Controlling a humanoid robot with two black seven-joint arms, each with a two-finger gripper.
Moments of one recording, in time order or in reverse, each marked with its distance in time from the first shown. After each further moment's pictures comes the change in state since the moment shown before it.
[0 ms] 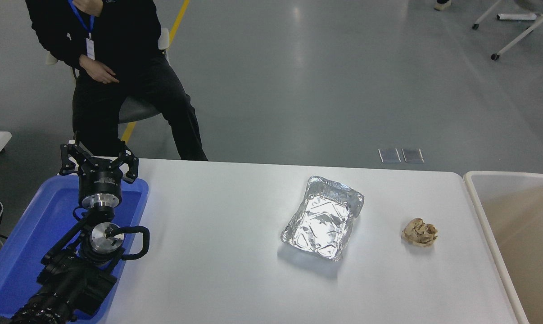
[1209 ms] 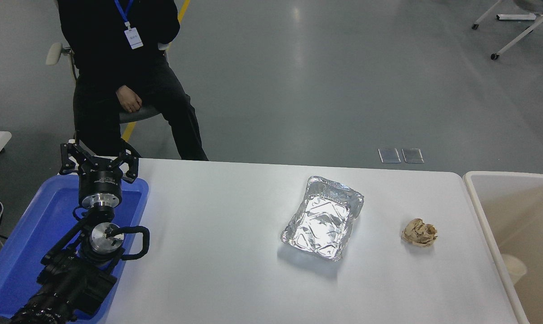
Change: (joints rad) left arm 0.000 0.000 0.000 0.000 0.000 0.000 0.000; right arm -0.322 0.183 0.346 -0.100 0.014 -0.054 -0.039
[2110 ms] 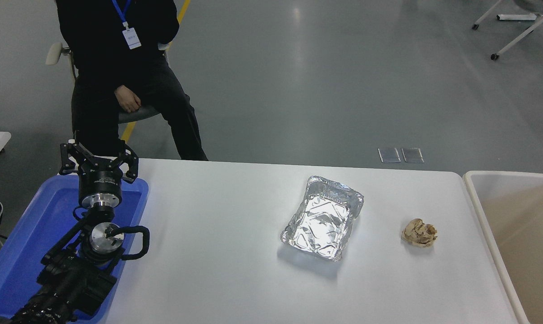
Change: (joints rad) left arm 0.000 0.000 0.000 0.000 0.000 0.000 0.000; right arm 0.477 -0.259 -0.347 0.372 -0.101 0.158 -0.011
